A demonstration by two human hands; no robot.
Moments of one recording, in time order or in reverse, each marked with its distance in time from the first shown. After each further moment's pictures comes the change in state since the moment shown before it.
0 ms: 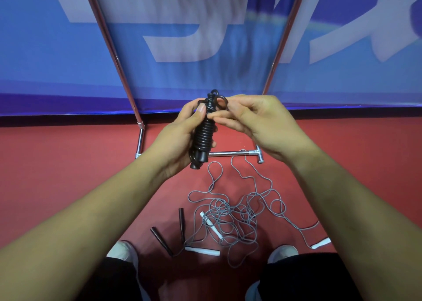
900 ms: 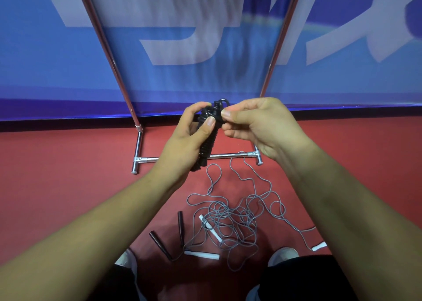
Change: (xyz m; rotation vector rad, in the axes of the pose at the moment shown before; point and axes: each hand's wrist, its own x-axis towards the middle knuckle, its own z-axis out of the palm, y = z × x) left_hand 0.000 -0.020 0.009 0.214 0.102 0.173; right_hand 0.007 -0.009 0.000 0.045 0.284 0.301
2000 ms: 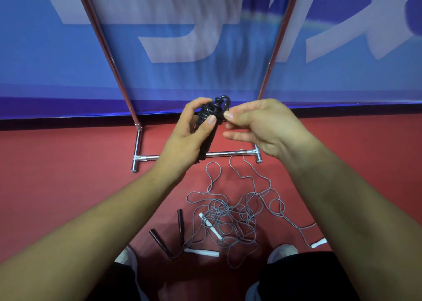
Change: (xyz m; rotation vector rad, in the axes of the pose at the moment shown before) left_hand 0.001 -0.001 -0.002 0.152 0.006 0.106; right_hand 0.001 0.002 -0.003 0.047 0.034 0.096
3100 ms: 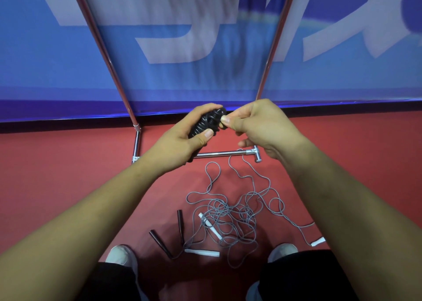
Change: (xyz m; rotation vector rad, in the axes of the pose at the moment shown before) left_hand 0.005 0.011 -0.024 0.239 -0.315 0.012; right_hand 0.004 0.007 -0.008 -0.487 0.020 -0.156
